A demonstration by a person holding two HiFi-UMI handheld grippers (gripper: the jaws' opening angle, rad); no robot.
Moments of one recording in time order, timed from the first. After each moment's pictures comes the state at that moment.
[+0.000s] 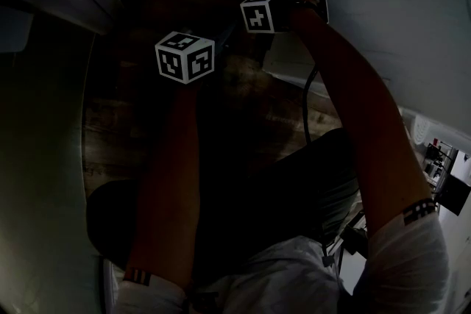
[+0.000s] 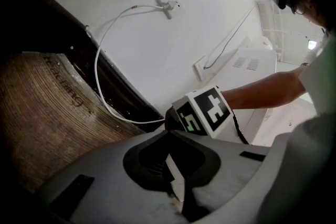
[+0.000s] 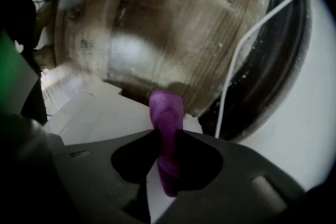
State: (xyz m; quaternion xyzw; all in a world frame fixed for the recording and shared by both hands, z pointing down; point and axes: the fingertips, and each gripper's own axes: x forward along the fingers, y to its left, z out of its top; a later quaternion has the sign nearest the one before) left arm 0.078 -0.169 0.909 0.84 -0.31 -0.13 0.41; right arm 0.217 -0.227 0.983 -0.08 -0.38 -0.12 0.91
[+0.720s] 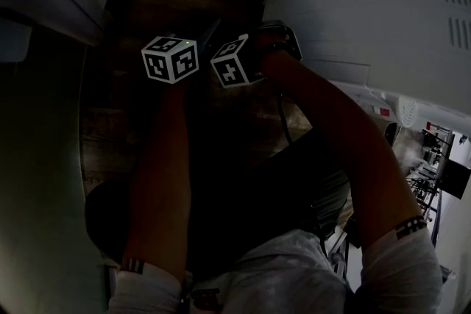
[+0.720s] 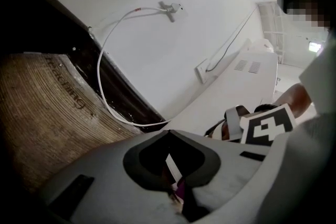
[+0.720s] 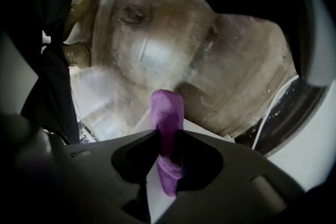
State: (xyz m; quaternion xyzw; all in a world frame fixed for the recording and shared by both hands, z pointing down) left arm 0.070 -0.176 0.909 0.84 -0.32 -0.14 0.41; right arm 0.195 -0.089 0.975 -0.19 -0.38 -0.10 0.90
